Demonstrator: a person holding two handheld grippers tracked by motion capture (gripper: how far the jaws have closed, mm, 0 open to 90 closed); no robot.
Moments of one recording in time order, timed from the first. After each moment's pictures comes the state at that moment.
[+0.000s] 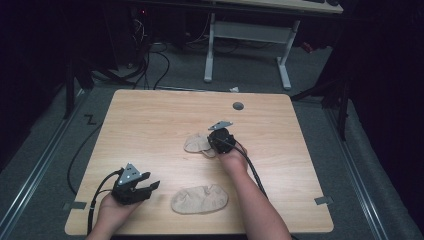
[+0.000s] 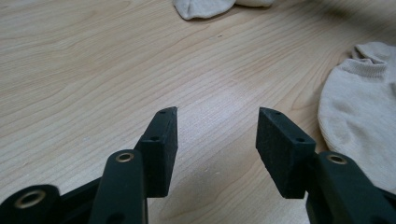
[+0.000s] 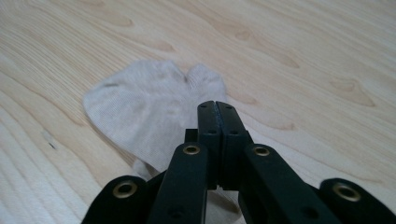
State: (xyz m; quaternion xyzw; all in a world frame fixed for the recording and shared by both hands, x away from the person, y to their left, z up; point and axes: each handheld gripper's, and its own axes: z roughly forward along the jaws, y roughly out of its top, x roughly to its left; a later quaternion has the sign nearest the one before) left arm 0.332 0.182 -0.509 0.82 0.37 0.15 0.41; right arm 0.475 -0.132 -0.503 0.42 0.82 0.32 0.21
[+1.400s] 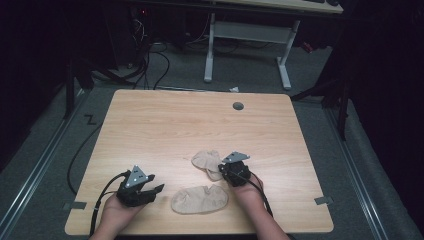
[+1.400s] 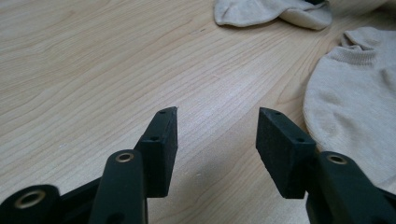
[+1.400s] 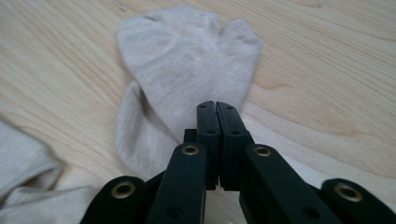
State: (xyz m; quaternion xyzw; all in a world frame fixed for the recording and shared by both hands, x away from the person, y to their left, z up) left arm 0.327 0.169 -0.510 0.83 0.35 0.15 0.40; right arm 0.374 -0.167 -0.521 0.42 0.83 0.32 0.19
